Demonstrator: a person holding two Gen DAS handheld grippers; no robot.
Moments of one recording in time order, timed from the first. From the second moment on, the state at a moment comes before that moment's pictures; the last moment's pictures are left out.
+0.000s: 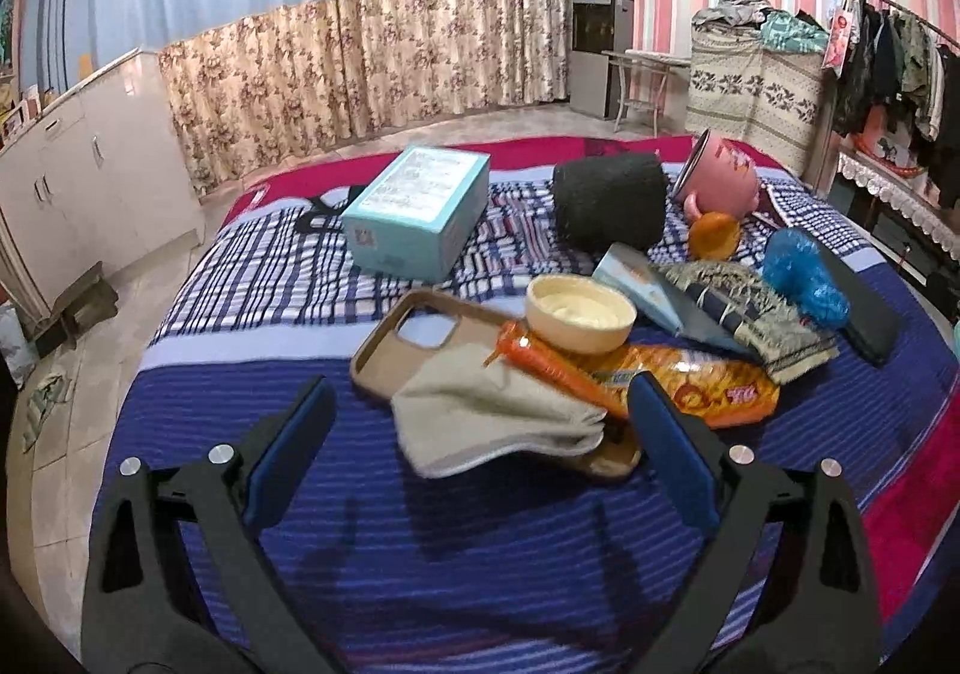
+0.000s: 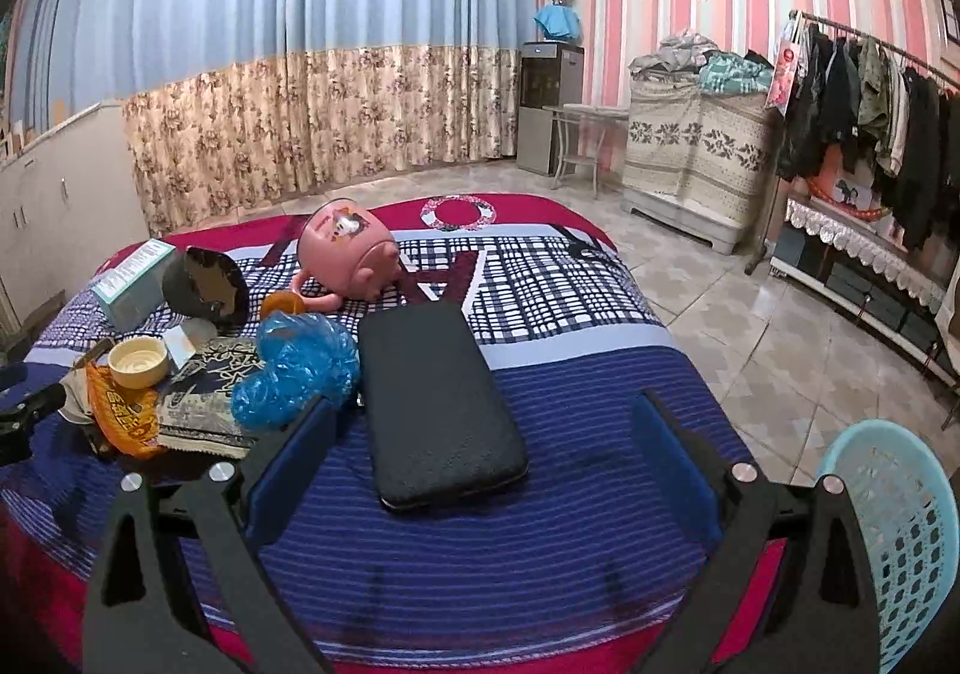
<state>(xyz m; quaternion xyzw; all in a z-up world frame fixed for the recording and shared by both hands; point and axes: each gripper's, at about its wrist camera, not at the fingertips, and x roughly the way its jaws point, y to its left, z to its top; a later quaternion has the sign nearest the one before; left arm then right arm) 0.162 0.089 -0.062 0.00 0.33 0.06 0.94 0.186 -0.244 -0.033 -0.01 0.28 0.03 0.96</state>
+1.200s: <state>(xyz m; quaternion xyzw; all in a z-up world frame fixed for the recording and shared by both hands) 0.151 0.143 -0.037 0.00 0.33 0.06 0.94 0.209 -0.175 -0.051 -0.04 0.31 0.11 0.94</state>
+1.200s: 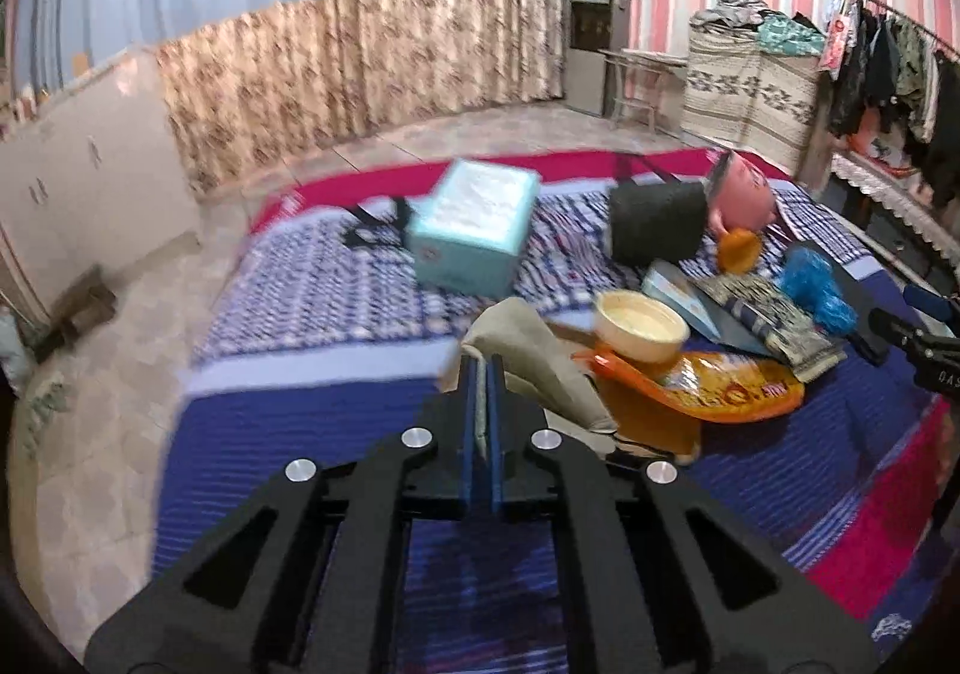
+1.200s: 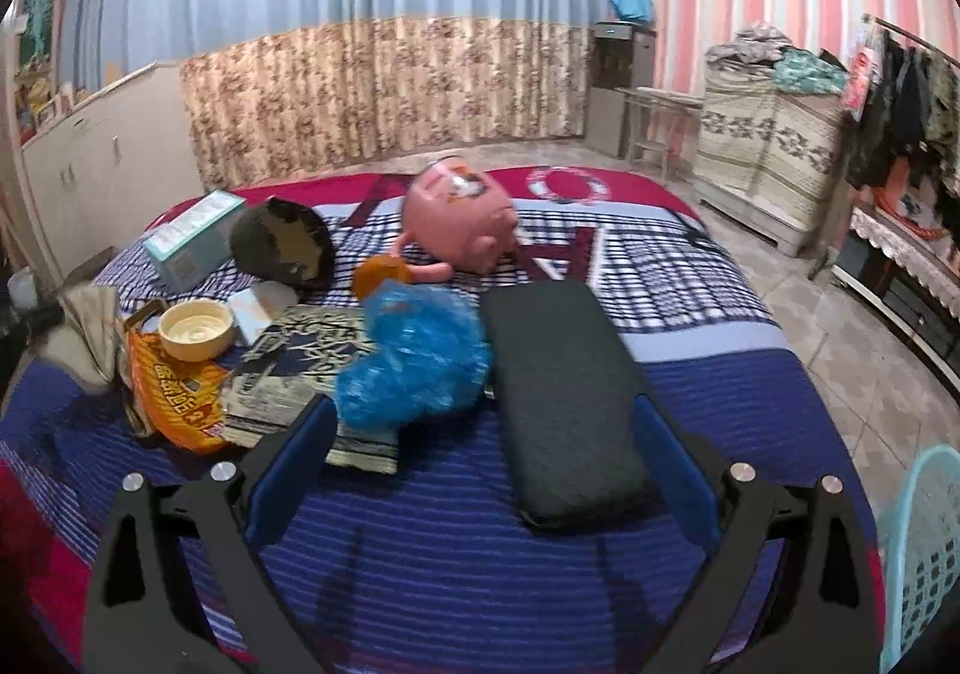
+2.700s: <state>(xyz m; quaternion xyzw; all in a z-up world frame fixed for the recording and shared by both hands) 0.155 -0.224 0.019 0.06 0.23 -0.23 0.94 0.071 -0.469 -0.010 0.07 0.25 -0.15 0.95</state>
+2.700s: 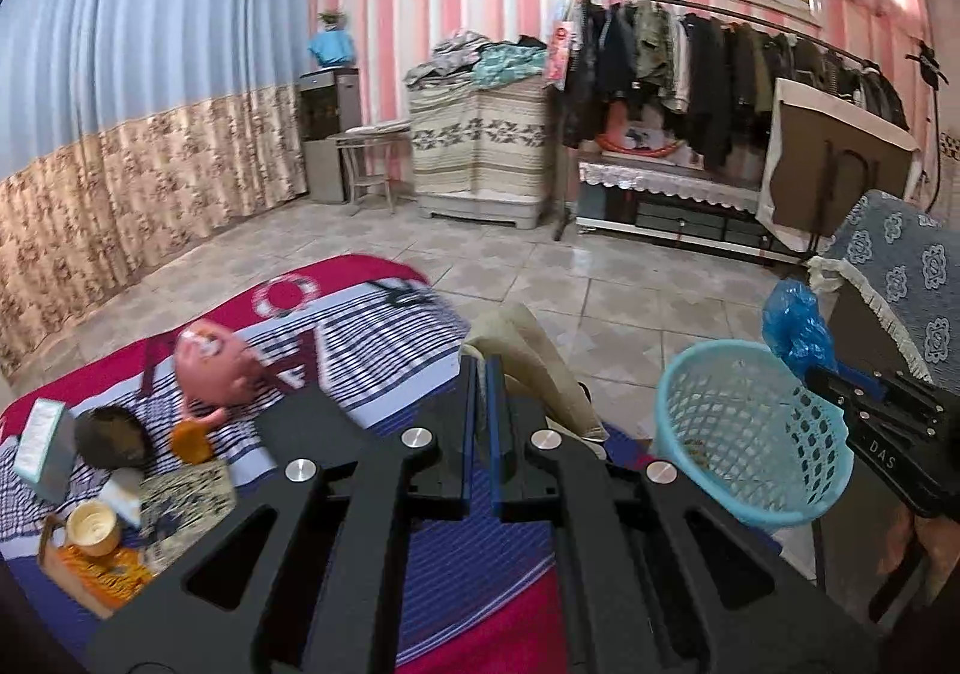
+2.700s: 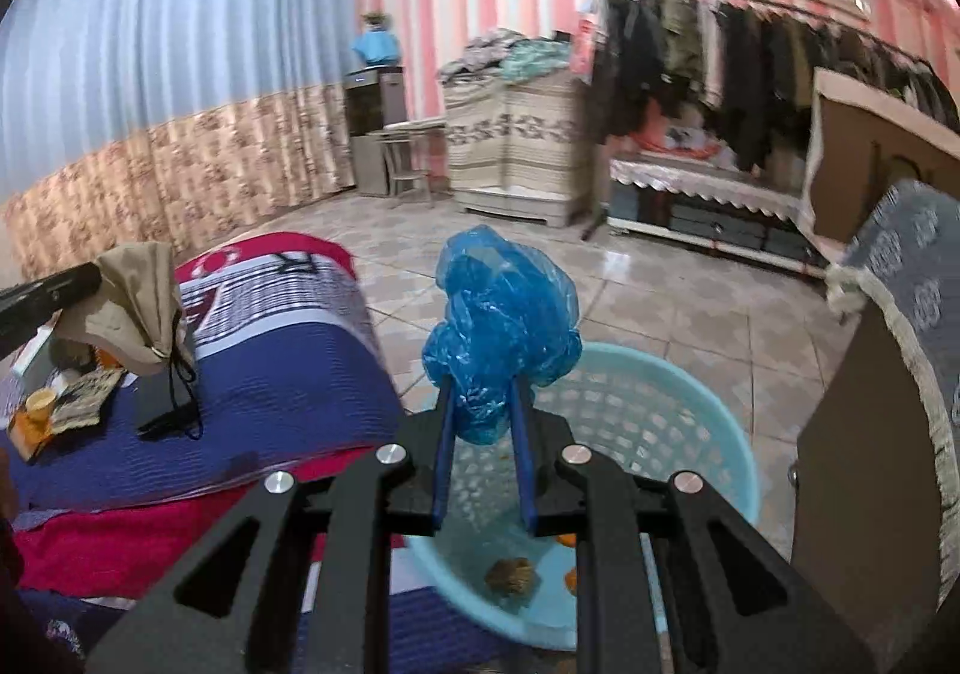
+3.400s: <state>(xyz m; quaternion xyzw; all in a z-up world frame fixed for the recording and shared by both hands) 0.162 -0.356 -0.014 0.10 0.25 -0.30 0.91 0.047 -0.572 -0.036 0.14 0.25 -0.22 0.93</state>
